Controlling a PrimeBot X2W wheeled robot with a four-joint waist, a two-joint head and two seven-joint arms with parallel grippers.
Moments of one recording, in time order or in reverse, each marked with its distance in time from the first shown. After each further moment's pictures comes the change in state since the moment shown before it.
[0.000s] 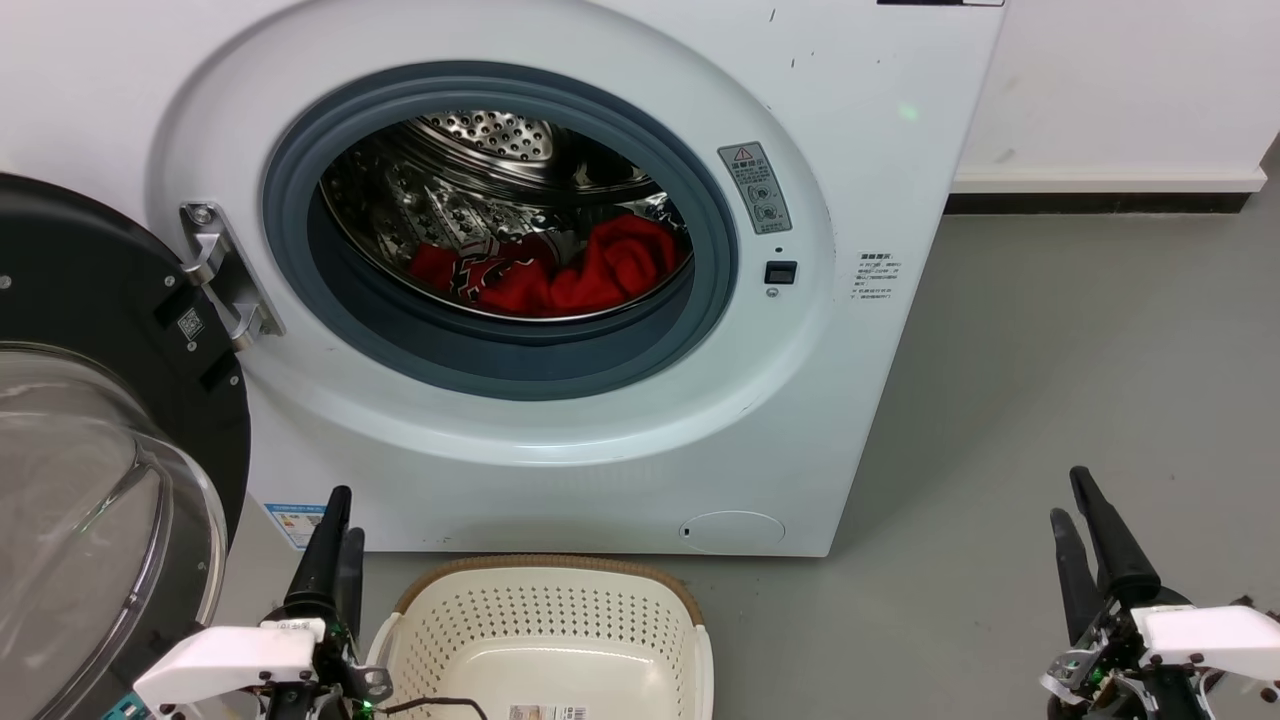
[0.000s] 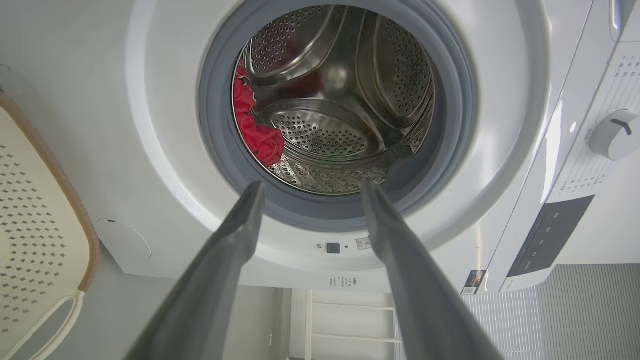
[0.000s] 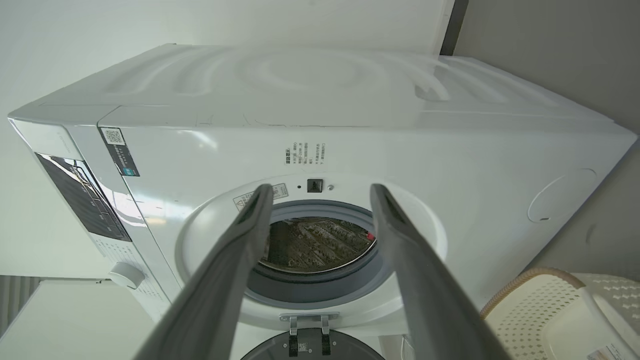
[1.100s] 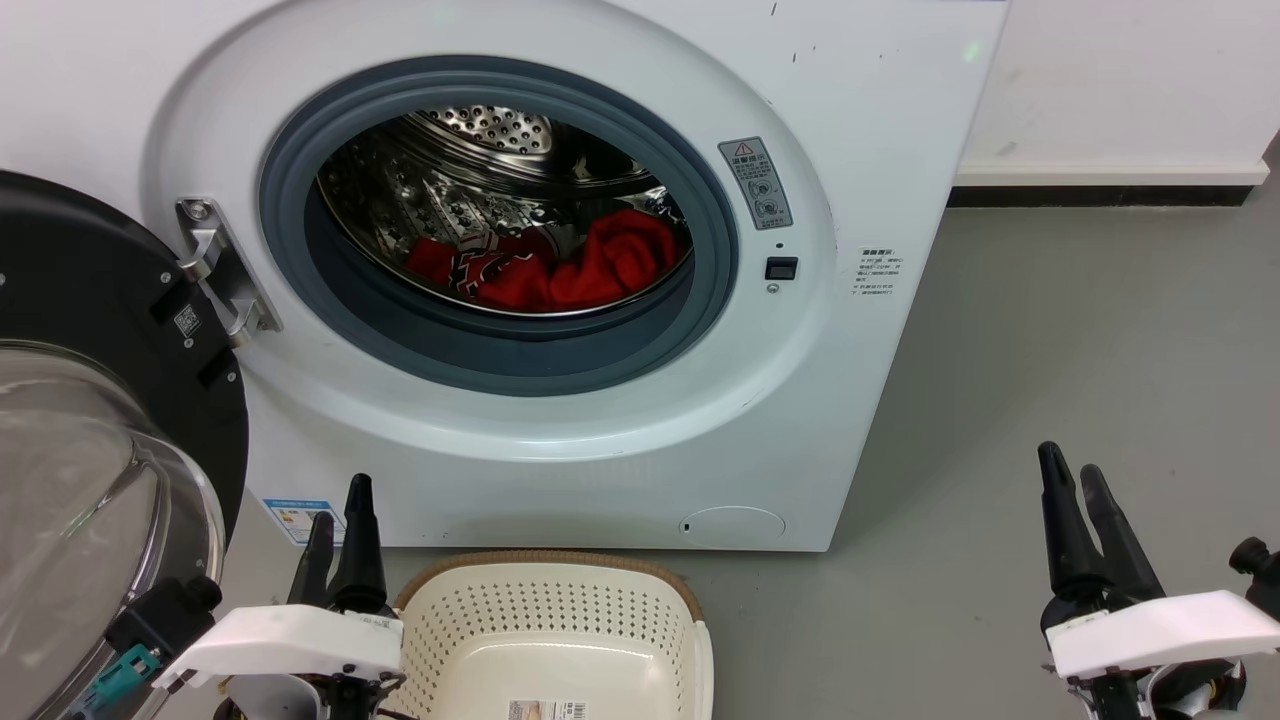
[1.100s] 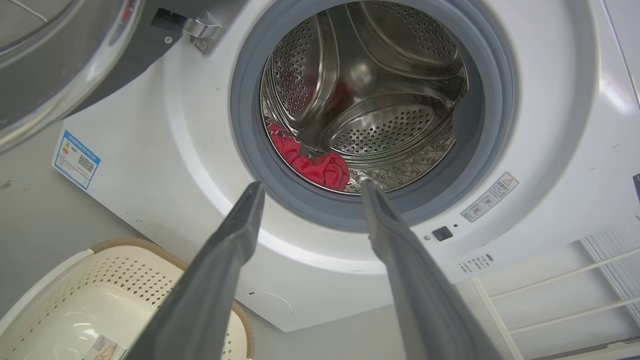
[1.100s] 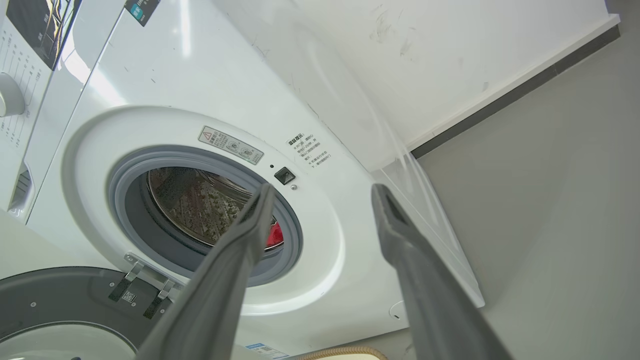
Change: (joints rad) left arm 0.043 0.001 -0.074 -0.155 0.638 0.139 -0.136; right arm 0.054 0.000 0.060 -0.197 -0.772 0.000 -0.137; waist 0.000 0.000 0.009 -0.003
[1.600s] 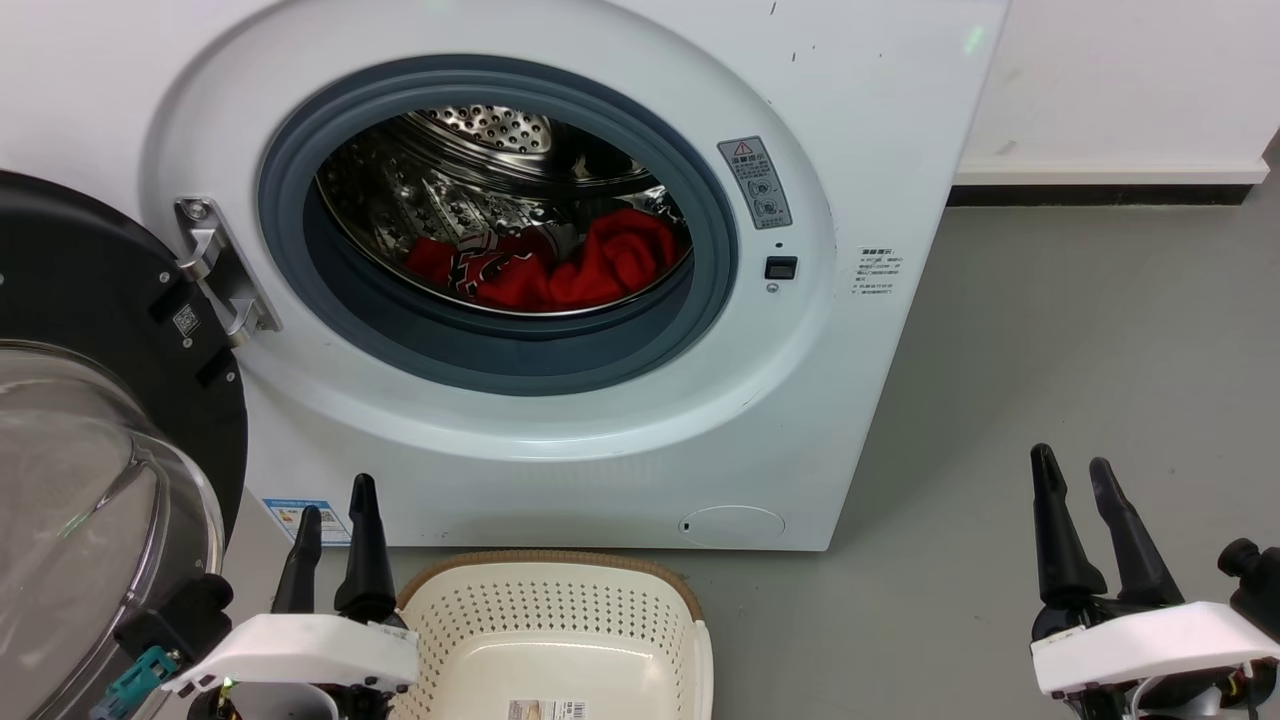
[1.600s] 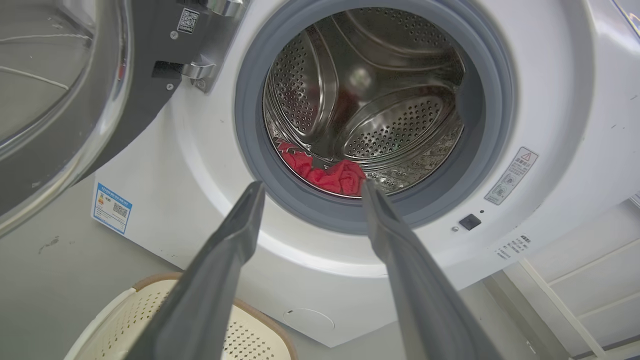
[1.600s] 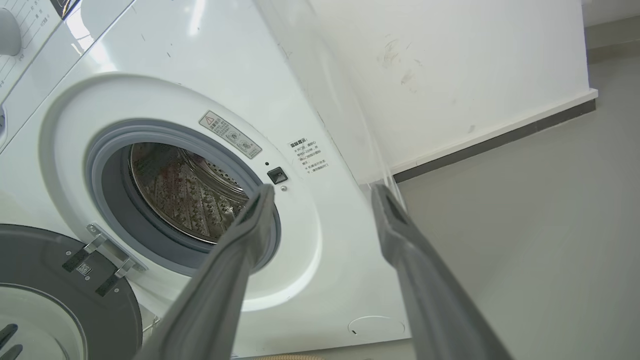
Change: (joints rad) left arm 0.021 0.000 -0.018 -0.036 0.205 0.018 -0.048; right arm 0.028 0.000 0.015 -0.052 -0.219 0.000 -0.047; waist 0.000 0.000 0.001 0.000
